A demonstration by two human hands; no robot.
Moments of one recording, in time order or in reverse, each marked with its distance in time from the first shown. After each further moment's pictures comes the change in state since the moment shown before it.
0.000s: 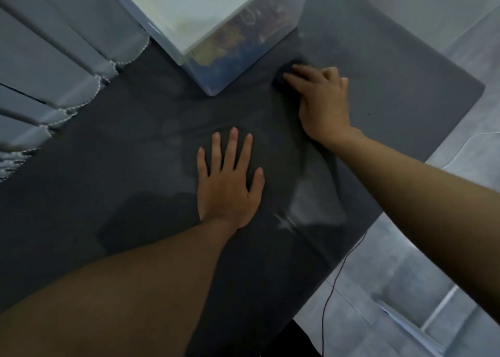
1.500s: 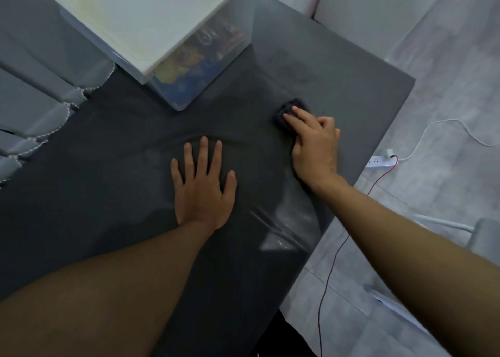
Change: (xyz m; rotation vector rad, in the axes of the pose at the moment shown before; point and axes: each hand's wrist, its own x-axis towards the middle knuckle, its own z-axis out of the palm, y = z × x) left_hand 0.003 -0.002 0.000 -0.032 -0.015 0.013; right_hand -0.099 0.013 -0.012 0.133 0.192 0.269
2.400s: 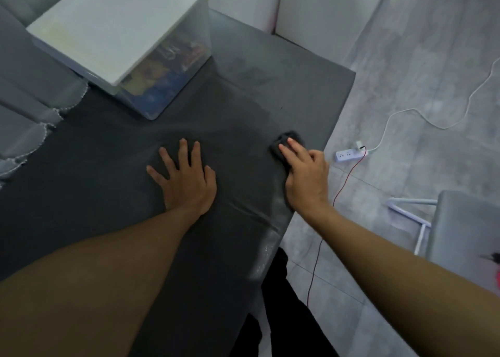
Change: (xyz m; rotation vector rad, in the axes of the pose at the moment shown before) left_hand 0.004 0.023 -0.016 -0.016 -0.121 -0.029; right_hand -0.099 0.021 -0.040 -0.087 -0.002 0.132
